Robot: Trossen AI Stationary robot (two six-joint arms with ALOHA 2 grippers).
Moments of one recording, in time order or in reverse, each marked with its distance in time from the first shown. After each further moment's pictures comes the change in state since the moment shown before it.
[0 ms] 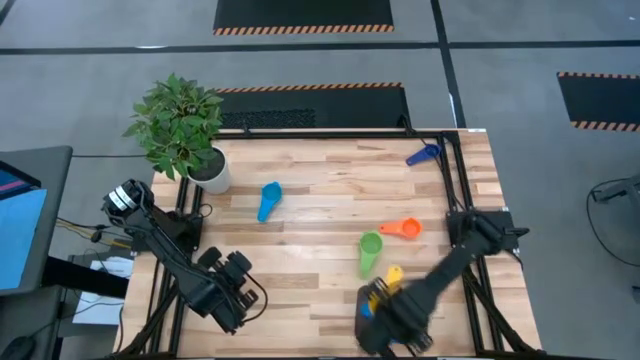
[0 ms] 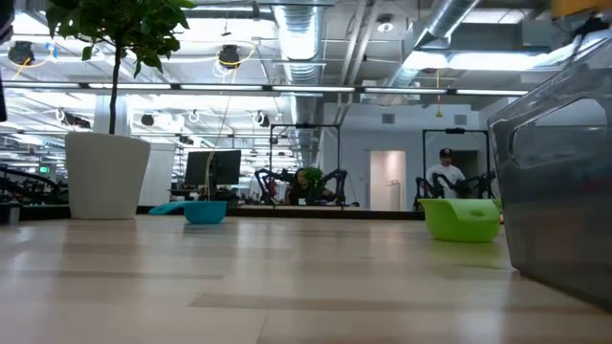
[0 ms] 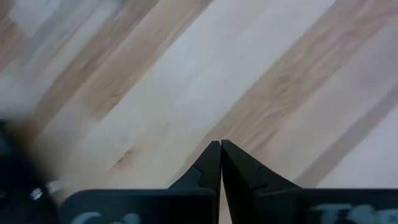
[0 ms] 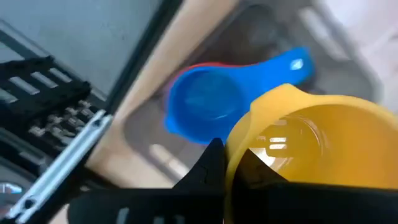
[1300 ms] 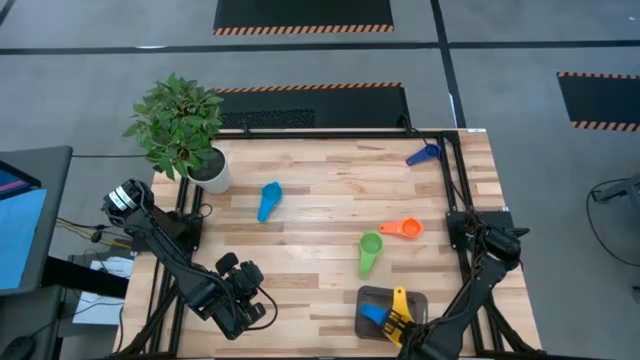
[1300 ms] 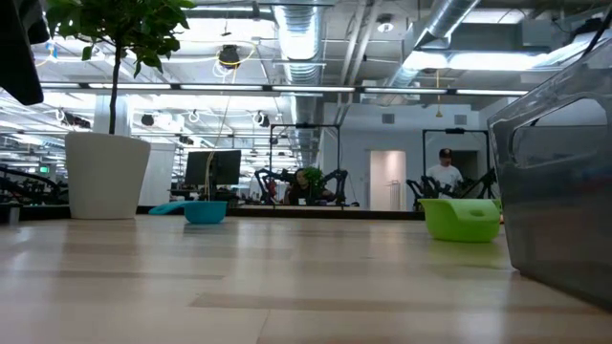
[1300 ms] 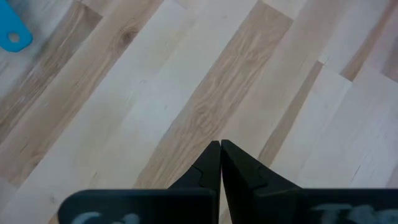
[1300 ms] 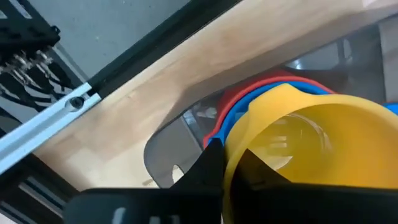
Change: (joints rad) left arm 0.000 0.000 0.000 0.236 -0.103 0.209; right arm 0.209 0.002 -0.259 0.225 0.104 -0.145
